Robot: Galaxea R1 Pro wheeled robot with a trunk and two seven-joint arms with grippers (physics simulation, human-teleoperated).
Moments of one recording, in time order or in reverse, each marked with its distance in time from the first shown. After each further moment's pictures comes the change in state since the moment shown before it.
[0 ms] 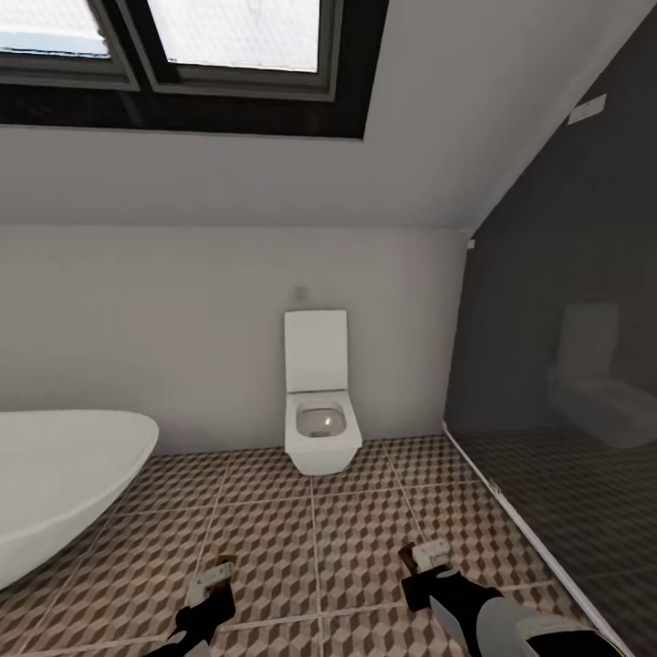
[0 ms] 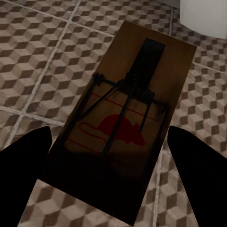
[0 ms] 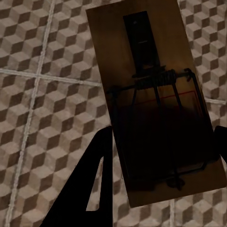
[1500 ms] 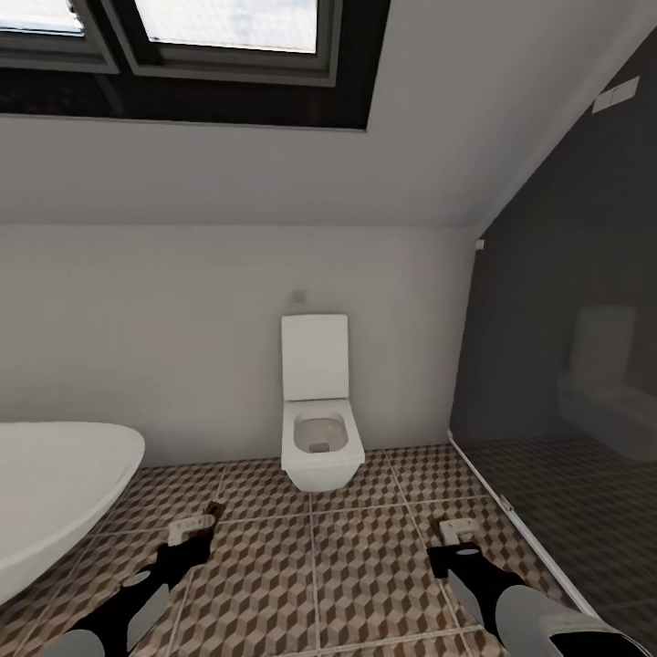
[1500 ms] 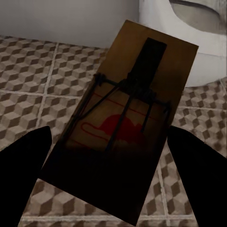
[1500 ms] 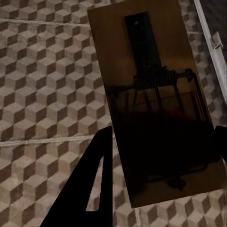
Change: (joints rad) left arm -0.002 0.201 -0.010 -0.313 -0.130 0.195 -0.121; right arm -0.001 -0.071 -0.040 -0.116 -0.062 0.023 -0.122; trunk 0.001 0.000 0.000
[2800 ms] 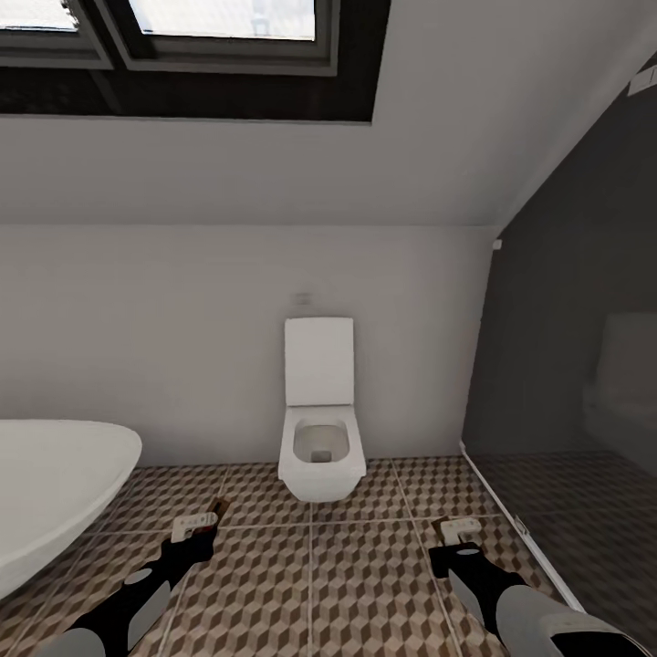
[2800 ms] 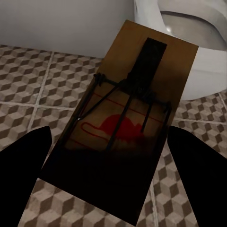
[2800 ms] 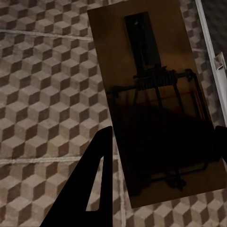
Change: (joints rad) left arm 0.001 0.002 0.000 -0.016 -0.020 -0.007 -0.026; right arm 0.000 -0.001 0.001 0.000 0.000 0.005 -0.002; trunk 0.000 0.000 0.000
